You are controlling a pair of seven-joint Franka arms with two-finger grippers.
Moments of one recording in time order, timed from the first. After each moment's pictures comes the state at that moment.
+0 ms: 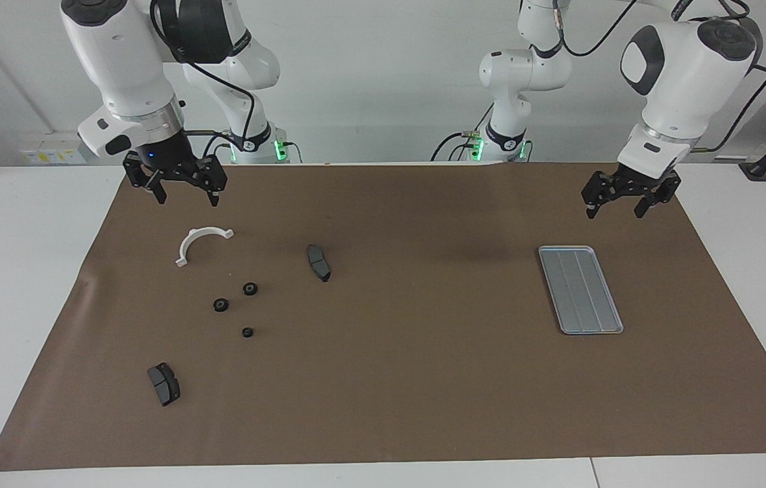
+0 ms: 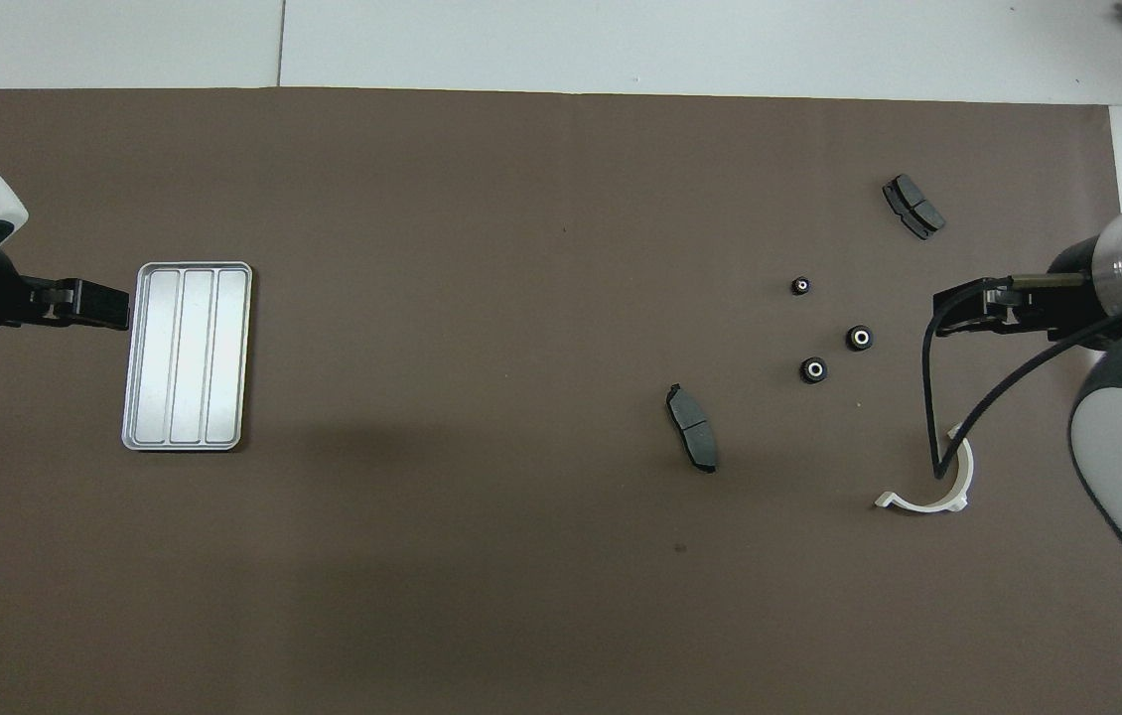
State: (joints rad) left arm -0.08 -0.03 0.03 -1.78 0.03 1.81 0.03; right arm 0.02 -0.02 0.07 -1.69 -0.04 1.68 0.15
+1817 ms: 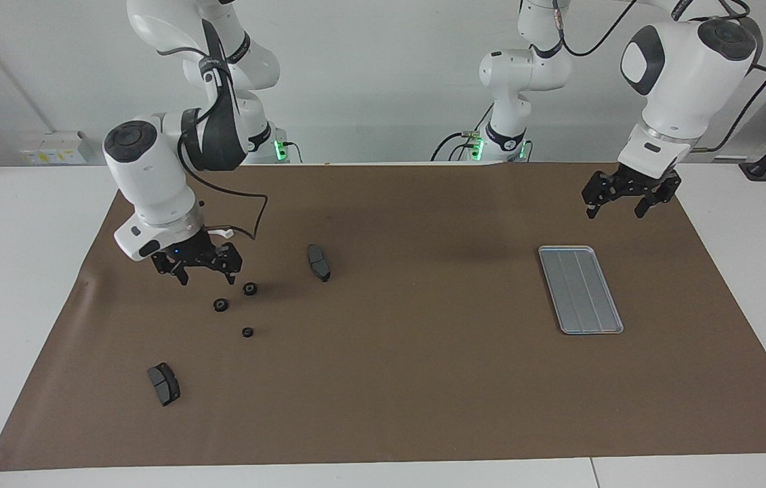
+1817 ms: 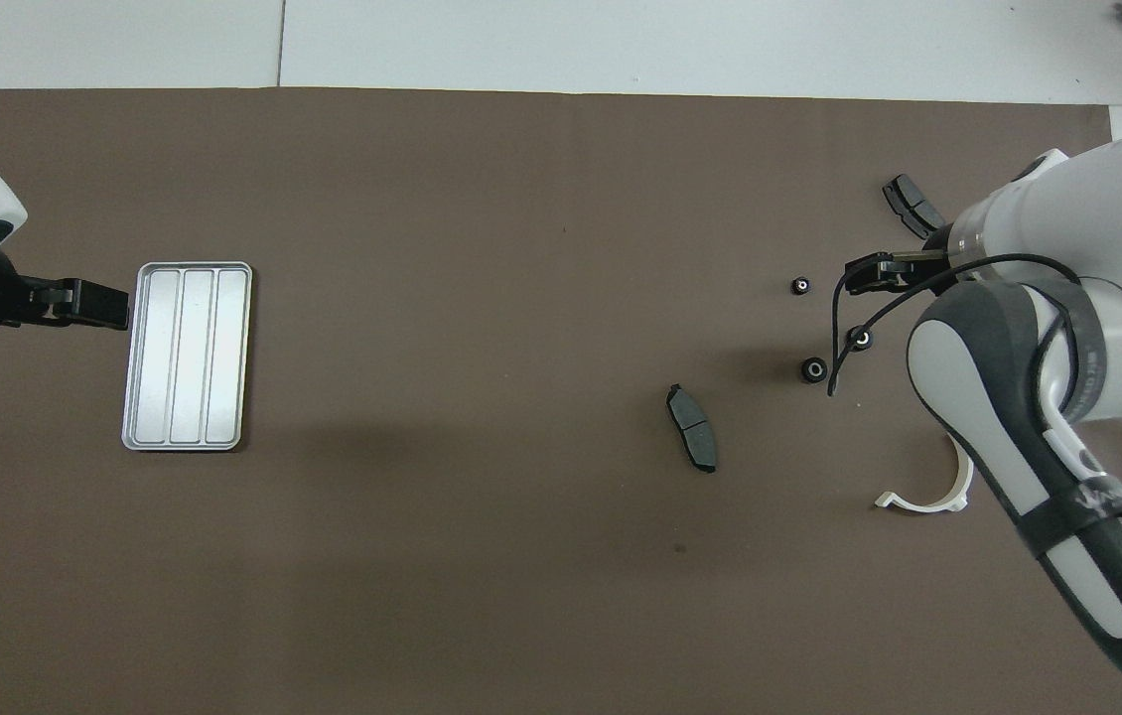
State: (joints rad) left arm -0.08 -0.03 0.03 -1.78 0.03 1.81 0.03; right arm 0.00 0.22 0.07 -1.83 -0.02 2.14 0.08
